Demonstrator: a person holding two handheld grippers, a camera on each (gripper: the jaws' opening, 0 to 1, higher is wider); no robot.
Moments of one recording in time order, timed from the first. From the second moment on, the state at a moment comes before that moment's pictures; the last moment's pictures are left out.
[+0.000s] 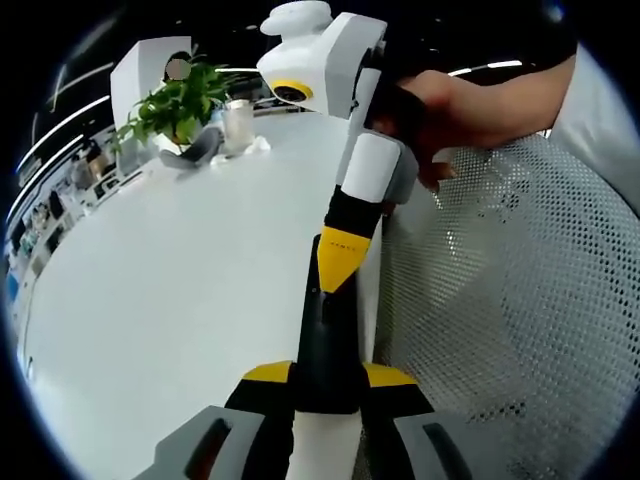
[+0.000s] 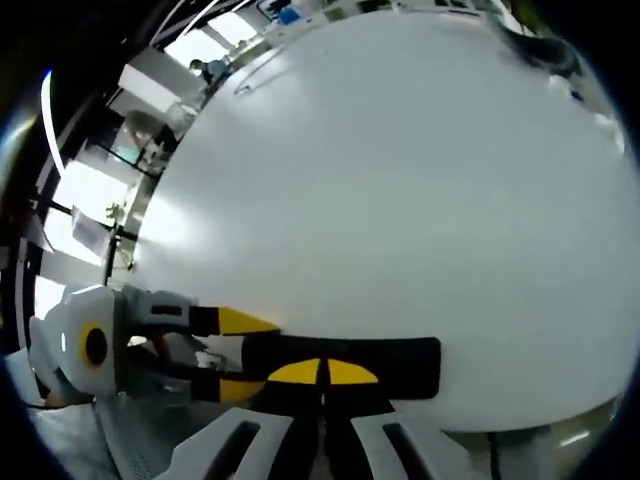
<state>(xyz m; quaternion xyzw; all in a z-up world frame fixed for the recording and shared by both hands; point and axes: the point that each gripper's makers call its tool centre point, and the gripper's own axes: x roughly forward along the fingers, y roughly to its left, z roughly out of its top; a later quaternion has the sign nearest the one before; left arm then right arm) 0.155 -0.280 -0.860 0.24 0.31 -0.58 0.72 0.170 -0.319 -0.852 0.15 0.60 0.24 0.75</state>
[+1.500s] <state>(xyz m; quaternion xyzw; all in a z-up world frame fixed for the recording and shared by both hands) 0.157 -0.281 -0.859 0.24 0.31 -0.57 0.72 0.159 -0.319 -0.853 0.07 0.61 0.24 0.75</state>
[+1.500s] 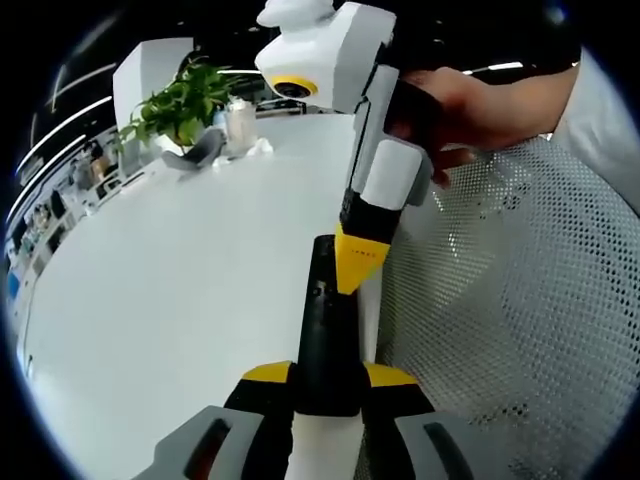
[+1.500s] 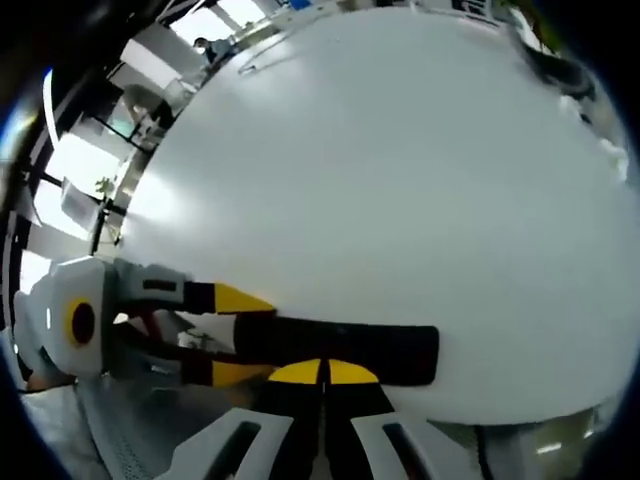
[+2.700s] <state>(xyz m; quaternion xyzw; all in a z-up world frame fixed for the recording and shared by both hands) 0.155 -0.282 -0.859 0.25 0.29 -0.58 0.72 0.163 -0.315 -0.848 0.09 0.60 0.25 0.75</state>
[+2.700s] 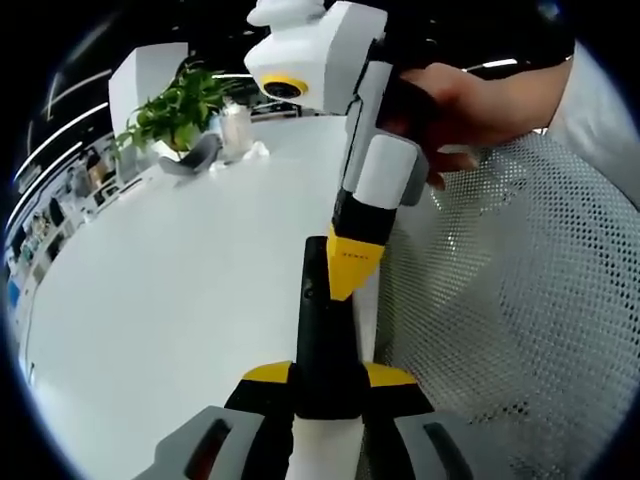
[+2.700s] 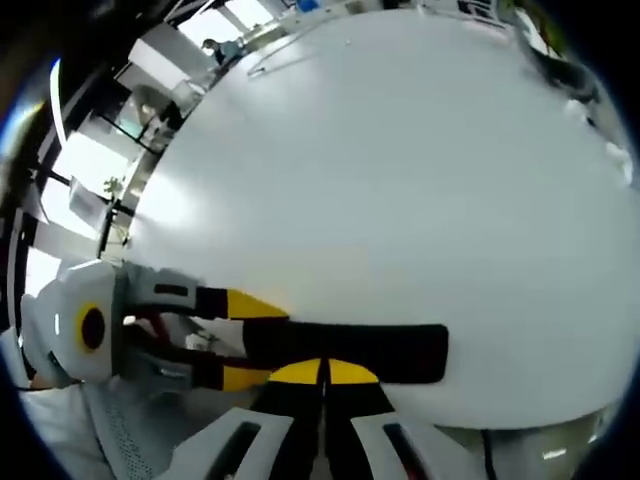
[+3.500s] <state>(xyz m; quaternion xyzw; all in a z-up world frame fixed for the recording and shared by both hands) 0.151 -0.284 -0.859 0.25 0.29 -0.59 0.71 0.159 -0.305 -0.850 0.09 0.60 0.27 0.75</state>
